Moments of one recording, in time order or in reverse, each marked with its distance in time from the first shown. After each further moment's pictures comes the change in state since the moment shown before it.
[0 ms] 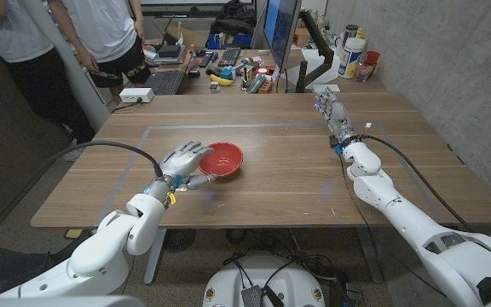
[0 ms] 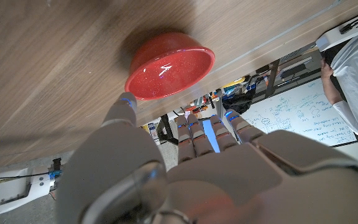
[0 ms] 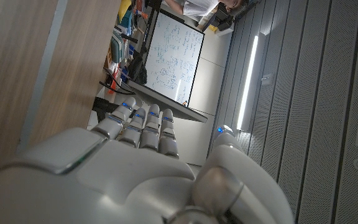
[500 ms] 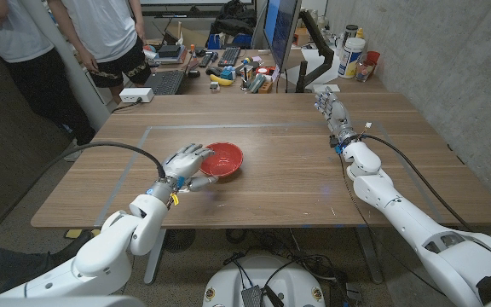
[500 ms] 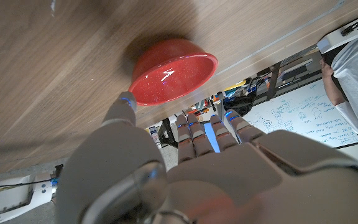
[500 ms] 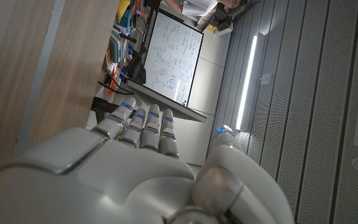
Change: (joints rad) left arm -0.037 0.007 0.051 0.009 0.020 0.023 -0.017; left_hand 0.004 -0.004 -0.003 -0.003 0.001 0.005 -0.006 0.000 0.000 0.011 -0.010 0.000 0.000 0.000 0.000 0.000 0.000 0.000 0.000 0.000 0.000; right arm 0.002 0.001 0.000 0.003 0.001 0.005 0.004; right_hand 0.000 0.000 -0.003 -0.003 0.000 0.000 0.000 0.000 0.000 0.000 0.000 0.000 0.000 0.000 0.000 0.000 0.000 0.000 0.000 0.000 0.000
